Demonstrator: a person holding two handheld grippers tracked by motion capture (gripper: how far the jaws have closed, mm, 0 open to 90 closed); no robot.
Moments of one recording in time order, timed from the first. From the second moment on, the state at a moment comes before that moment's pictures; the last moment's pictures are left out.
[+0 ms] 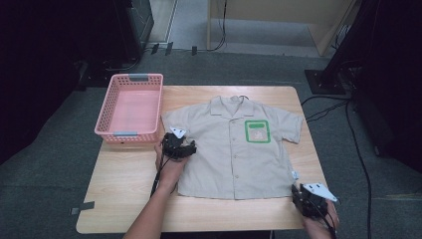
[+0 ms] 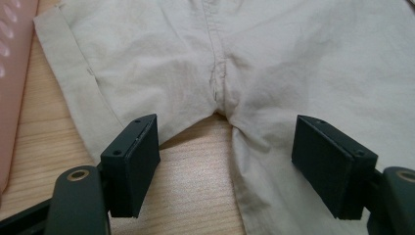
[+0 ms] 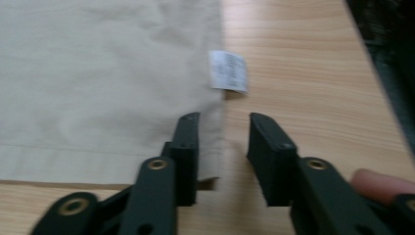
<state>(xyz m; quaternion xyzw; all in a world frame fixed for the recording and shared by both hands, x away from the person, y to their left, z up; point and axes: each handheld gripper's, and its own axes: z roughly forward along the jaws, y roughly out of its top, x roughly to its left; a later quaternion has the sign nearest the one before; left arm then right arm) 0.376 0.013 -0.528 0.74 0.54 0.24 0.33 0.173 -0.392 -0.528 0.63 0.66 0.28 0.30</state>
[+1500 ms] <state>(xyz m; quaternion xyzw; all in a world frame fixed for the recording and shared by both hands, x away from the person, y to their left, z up) 0.368 0.016 -0.527 0.74 0.53 0.22 0.34 0.209 -0.431 -0.535 0.62 0.67 0.30 0.26</state>
